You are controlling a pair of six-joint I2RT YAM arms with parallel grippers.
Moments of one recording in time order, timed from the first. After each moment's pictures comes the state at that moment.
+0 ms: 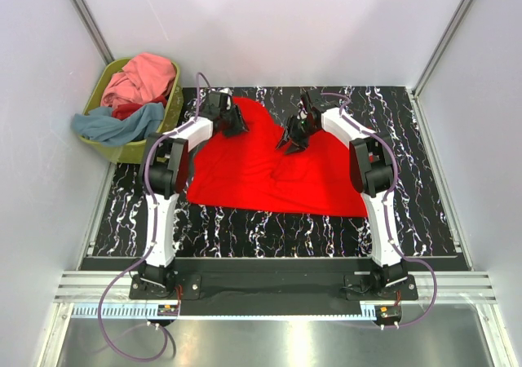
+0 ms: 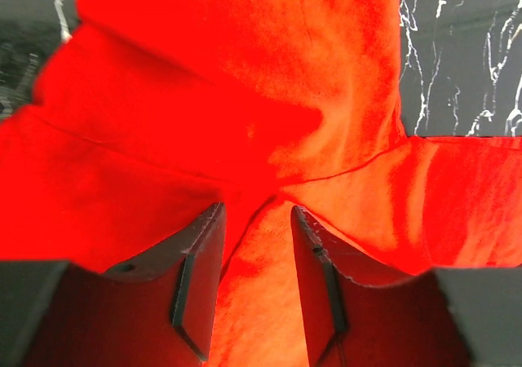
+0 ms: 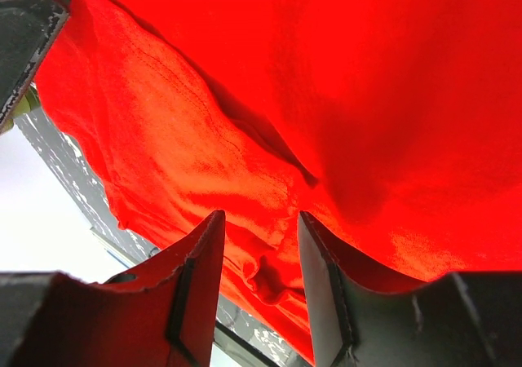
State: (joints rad) left arm -0.27 2.29 1.72 -0.20 0.22 -0.55; right arm 0.34 2.37 1.95 -0.70 -0.49 0.66
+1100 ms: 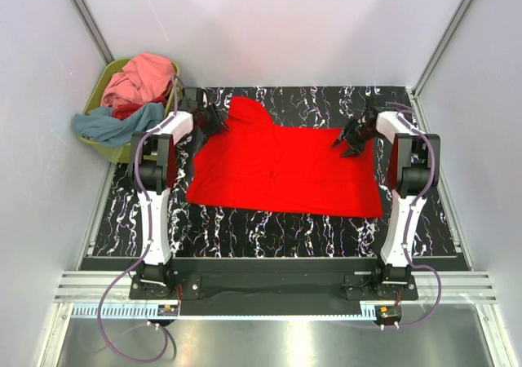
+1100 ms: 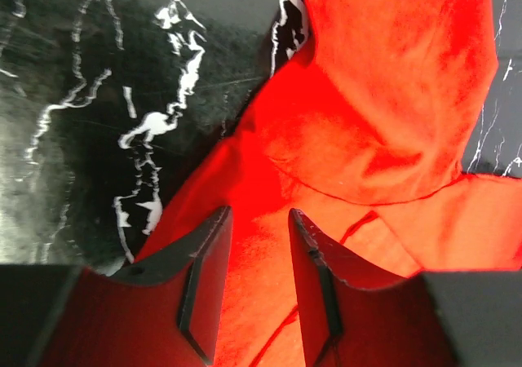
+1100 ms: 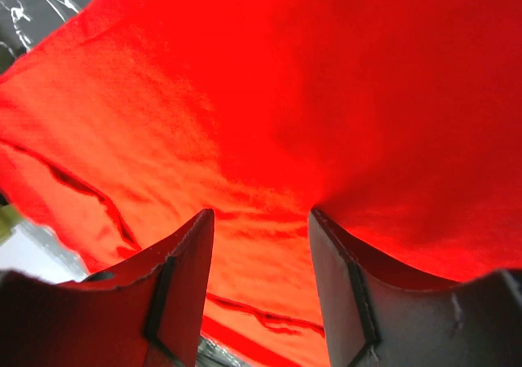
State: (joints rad) left arm -0.12 2.32 1.80 -0.34 0.28 -0.56; right arm -0.02 2.21 1.68 -0.68 -0.39 0.57
